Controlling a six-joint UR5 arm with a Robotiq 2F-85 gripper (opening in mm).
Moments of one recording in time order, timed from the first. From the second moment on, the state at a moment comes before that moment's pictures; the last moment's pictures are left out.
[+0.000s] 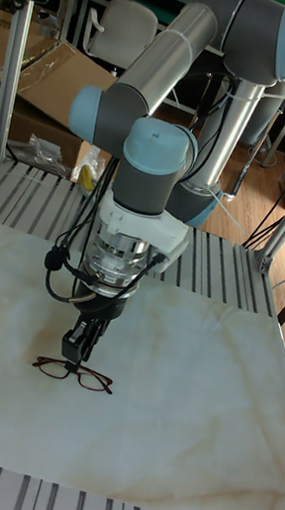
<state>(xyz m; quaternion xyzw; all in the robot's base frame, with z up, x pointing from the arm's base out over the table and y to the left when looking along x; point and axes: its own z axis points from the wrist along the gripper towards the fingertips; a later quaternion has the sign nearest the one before) 0.593 -0.029 0.032 -0.56 0.83 -0.02 0.06</state>
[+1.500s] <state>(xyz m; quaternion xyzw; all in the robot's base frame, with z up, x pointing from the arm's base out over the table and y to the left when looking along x) 0.588 -0.029 0.025 -0.56 0.82 -0.02 0.08</state>
